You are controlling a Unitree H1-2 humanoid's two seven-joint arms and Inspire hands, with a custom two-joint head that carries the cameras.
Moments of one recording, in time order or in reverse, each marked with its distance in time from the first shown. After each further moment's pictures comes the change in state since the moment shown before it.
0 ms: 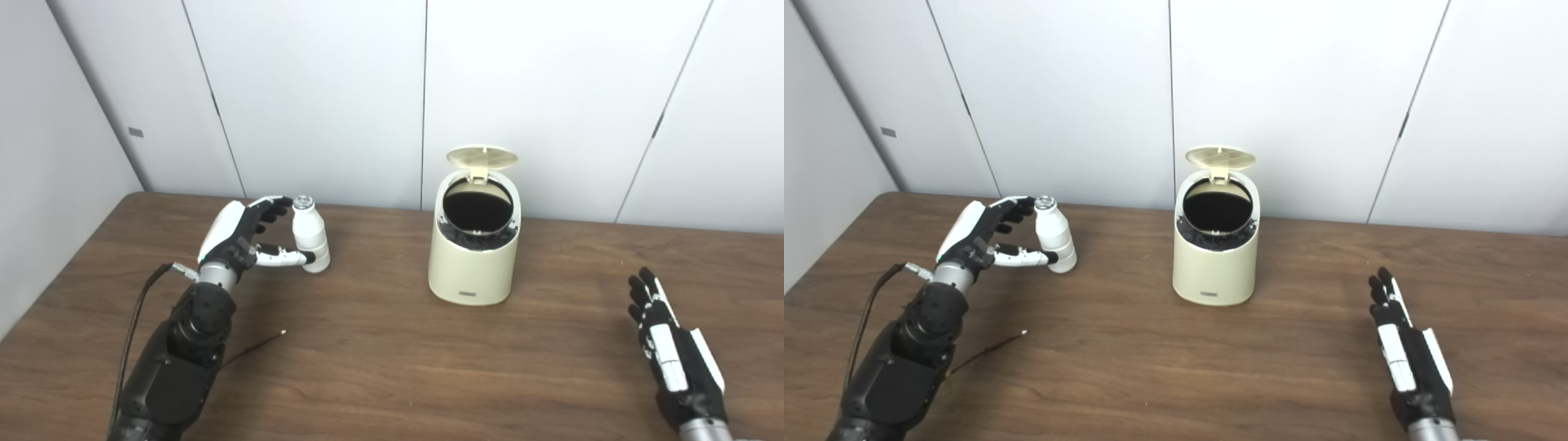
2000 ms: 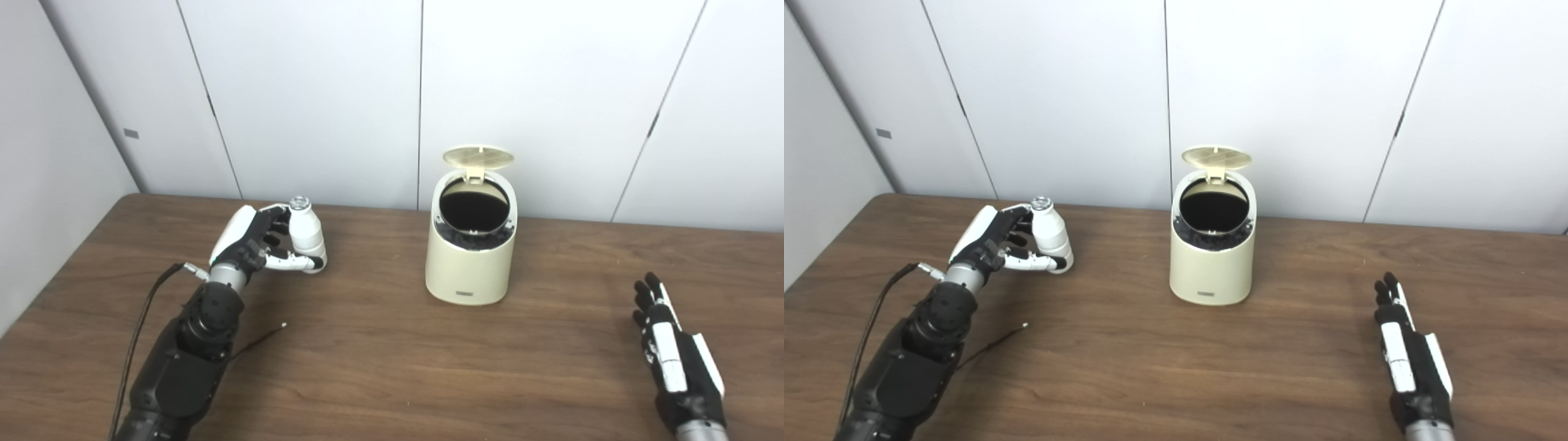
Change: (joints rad) left arm -0.025 -0.020 -0.017 0.059 -0.012 -0.019 0.000; right arm 0.012 0.020 0.001 -0.025 0.000 0.052 -0.060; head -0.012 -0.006
